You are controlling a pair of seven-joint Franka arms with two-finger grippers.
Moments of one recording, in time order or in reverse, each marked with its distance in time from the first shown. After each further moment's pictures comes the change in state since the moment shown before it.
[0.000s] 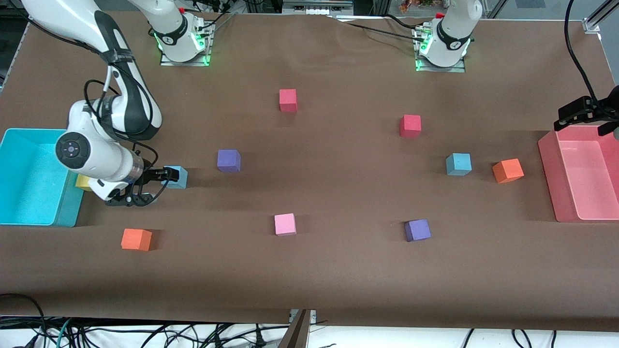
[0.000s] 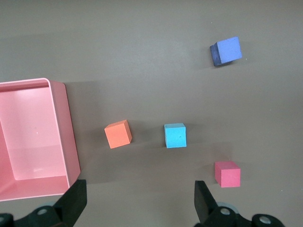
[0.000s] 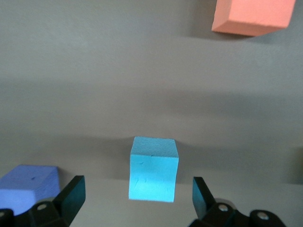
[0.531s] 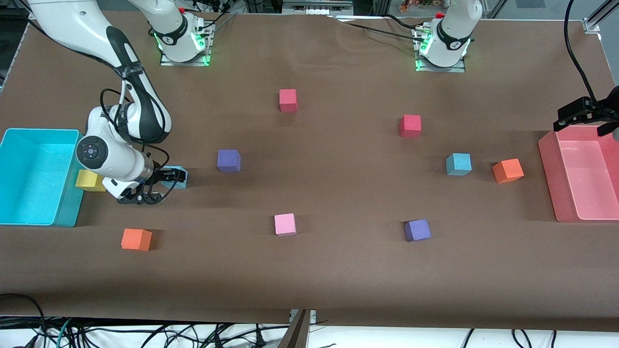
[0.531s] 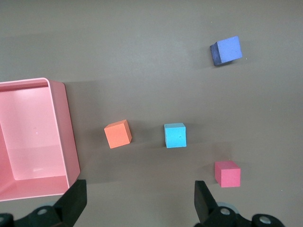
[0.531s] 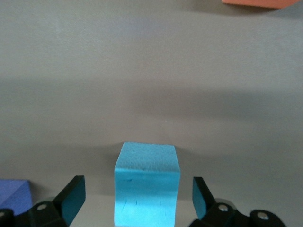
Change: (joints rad) left arm 0.000 0.003 0.000 0.000 0.000 0.000 0.000; right arm 0.000 0.066 -0.005 -0.061 0.000 0.119 0.000
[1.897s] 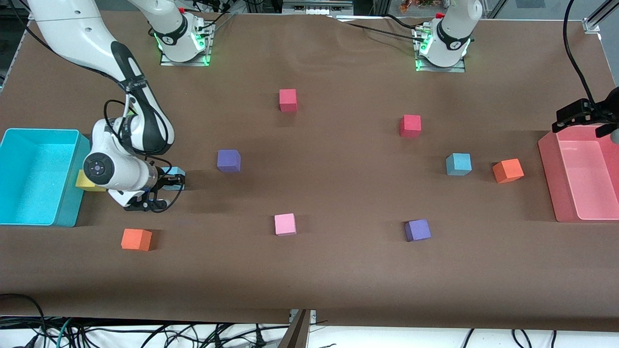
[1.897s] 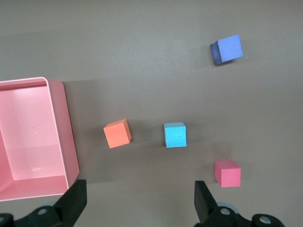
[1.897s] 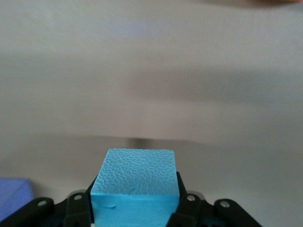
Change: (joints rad) left arm 0.000 0.007 0.000 0.000 0.000 0.000 0.000; right arm 0.007 0.066 0.004 0.178 0.000 -0.218 -0.005
